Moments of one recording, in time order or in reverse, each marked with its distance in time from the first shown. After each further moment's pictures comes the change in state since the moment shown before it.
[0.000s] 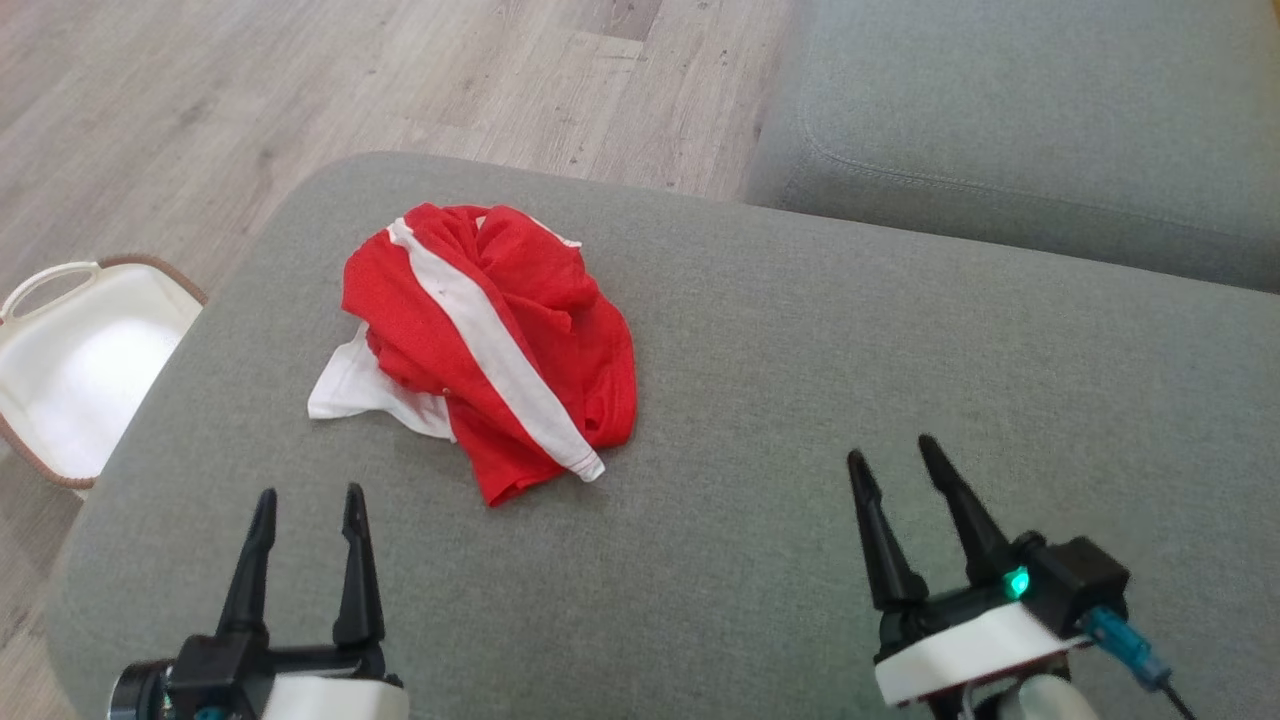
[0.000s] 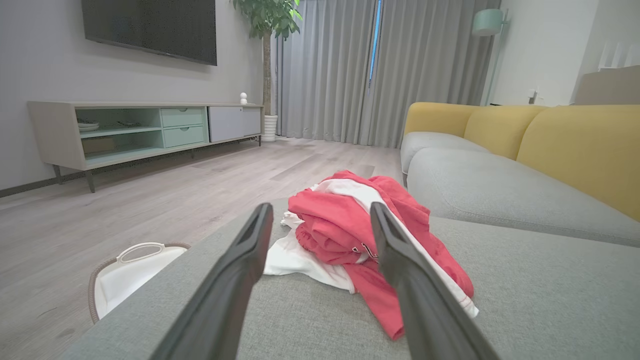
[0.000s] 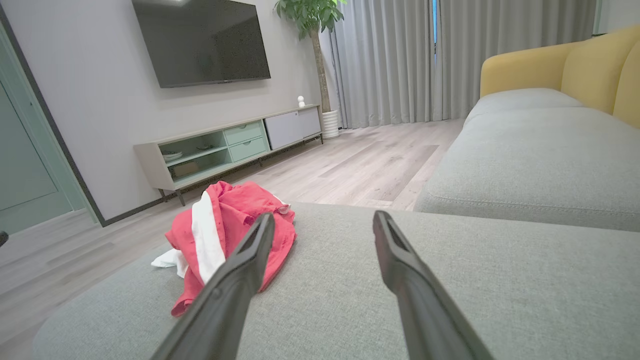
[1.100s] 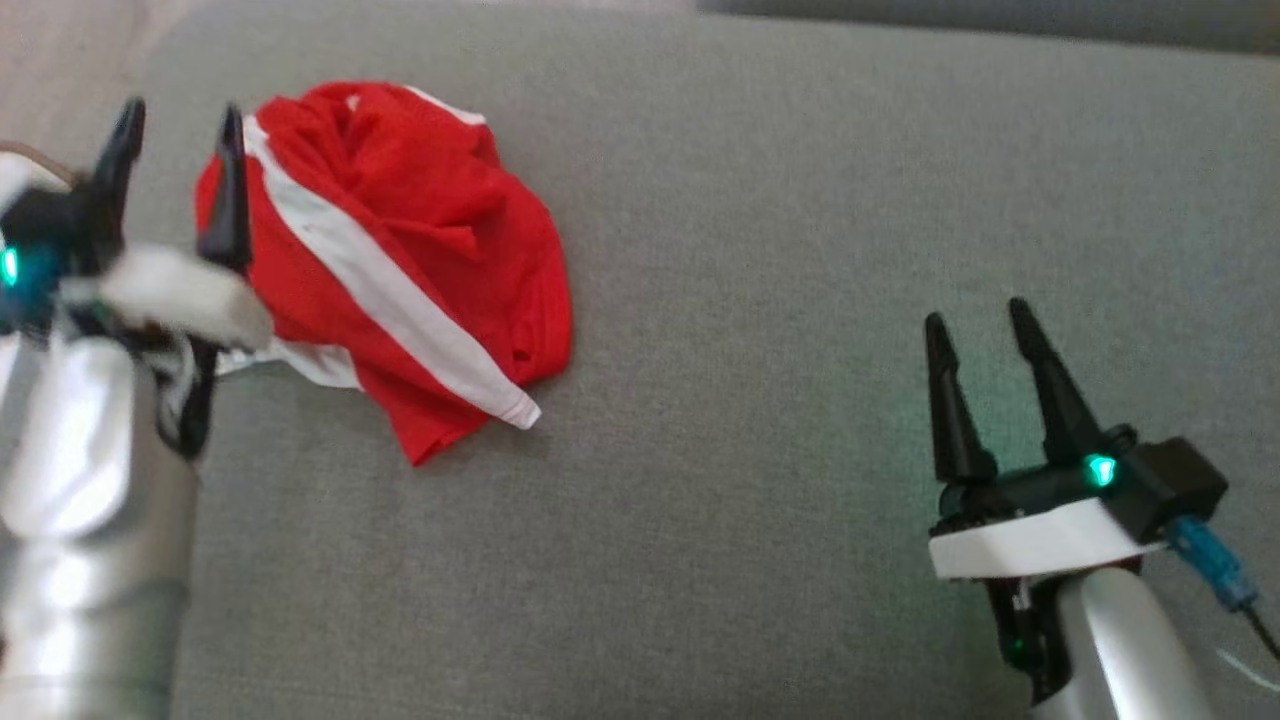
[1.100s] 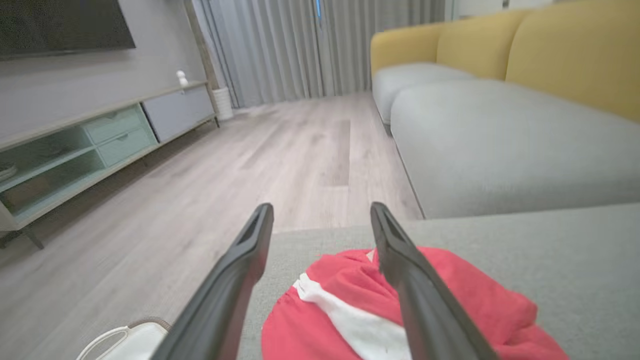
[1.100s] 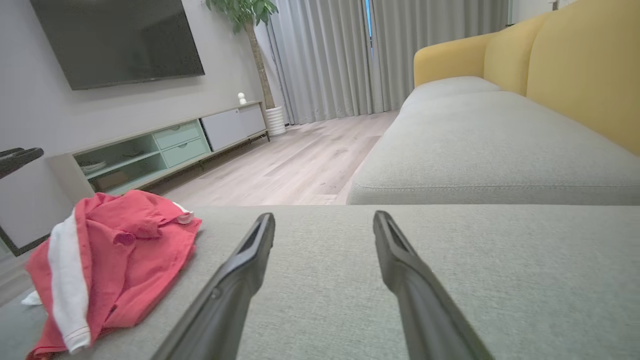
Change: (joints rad) left arm -0.725 0.195 -0.020 0.410 -0.054 -0.091 0.170; right arm -0.123 -0.001 -0.107 -0.082 -0.071 0.000 0.000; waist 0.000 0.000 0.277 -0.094
